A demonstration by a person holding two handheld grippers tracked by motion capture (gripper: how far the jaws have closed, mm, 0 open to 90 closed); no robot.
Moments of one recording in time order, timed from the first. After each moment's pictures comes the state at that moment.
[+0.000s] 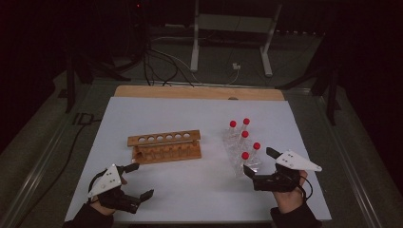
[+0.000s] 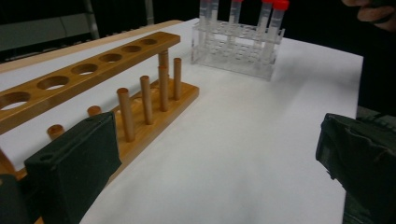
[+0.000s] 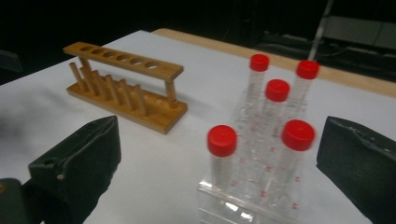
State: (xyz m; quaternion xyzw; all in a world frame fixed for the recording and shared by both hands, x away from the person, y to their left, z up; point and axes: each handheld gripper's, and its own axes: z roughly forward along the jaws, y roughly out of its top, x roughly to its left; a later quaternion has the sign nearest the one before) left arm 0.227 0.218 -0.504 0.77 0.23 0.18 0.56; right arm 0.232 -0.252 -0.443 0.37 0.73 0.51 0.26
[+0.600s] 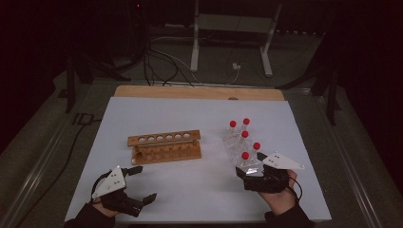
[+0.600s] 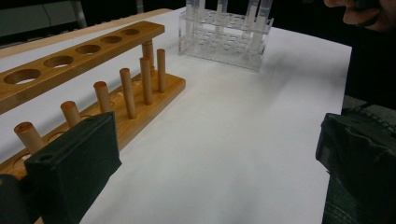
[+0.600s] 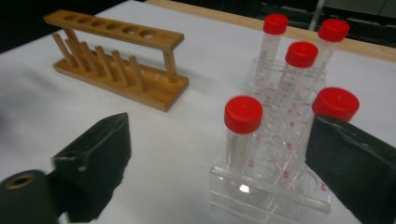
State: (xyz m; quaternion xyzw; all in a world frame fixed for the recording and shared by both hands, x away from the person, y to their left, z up) left arm 0.223 0.210 -0.502 0.79 0.22 0.17 0.55; right arm 0.237 -0.233 -0.460 0.40 0.74 0.47 0.25
